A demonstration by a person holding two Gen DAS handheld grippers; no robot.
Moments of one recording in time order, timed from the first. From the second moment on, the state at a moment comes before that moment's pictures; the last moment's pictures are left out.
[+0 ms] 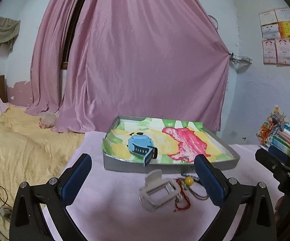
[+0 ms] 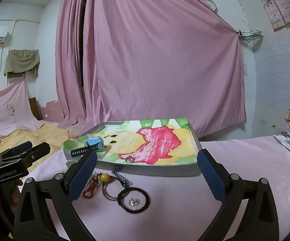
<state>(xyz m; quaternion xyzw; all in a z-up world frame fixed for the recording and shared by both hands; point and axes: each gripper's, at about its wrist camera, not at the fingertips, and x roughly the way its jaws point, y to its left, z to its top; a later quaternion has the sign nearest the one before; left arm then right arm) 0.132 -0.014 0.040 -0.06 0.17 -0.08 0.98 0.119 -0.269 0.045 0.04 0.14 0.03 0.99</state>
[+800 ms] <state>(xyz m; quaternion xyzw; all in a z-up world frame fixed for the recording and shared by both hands) 0.147 -0.015 0.009 -0.04 0.30 -0.08 0.95 0.146 -0.272 0.006 0.05 0.29 0.04 0.96</state>
